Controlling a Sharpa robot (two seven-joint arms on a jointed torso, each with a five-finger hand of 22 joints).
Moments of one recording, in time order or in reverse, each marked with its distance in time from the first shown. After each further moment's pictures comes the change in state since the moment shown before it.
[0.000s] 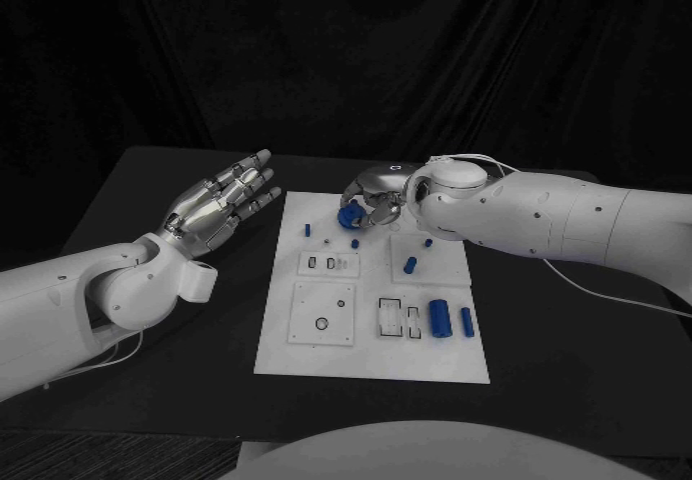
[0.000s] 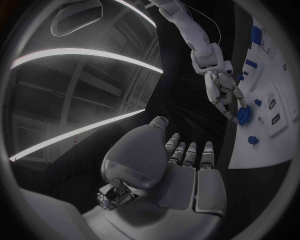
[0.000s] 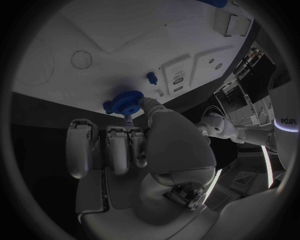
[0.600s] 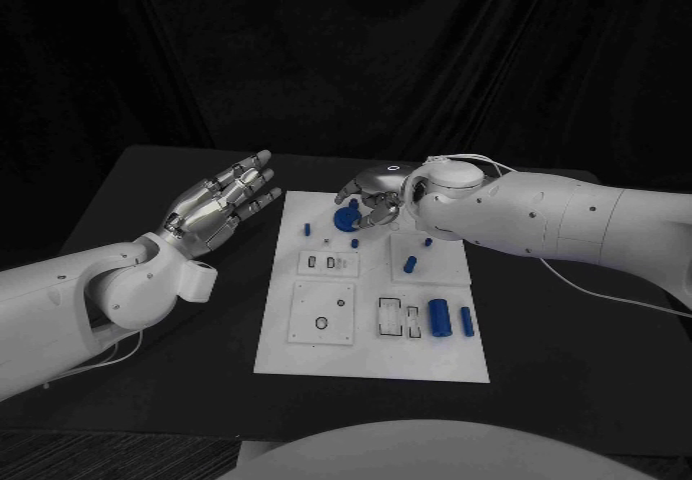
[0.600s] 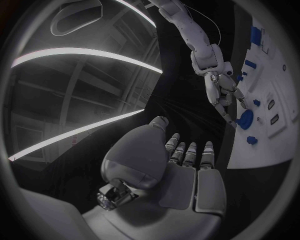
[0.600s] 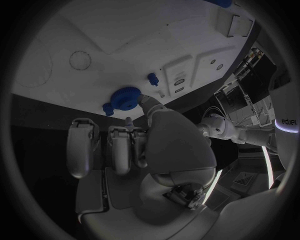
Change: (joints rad) left arm 0.000 0.003 0.000 -0.003 0.000 0.004 -0.009; left_hand 0.000 0.000 0.000 0.000 0.000 0.000 0.000 0.000 0.000 0.000 0.000 0.000 0.000 0.000 0.000 0.000 0.000 0.000 0.004 0.004 0.000 -0.001; right arm -0.003 0.013 -0.002 -0.018 -0.001 0.002 0.001; right_hand -0.010 0.023 0.002 -0.008 -0.097 -0.109 -0.060 -0.047 -0.106 0.001 -0.052 0.000 0.000 0.001 -0.043 0.000 0.000 0.000 0.001 -0.041 -0.029 0.000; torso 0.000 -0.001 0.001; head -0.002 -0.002
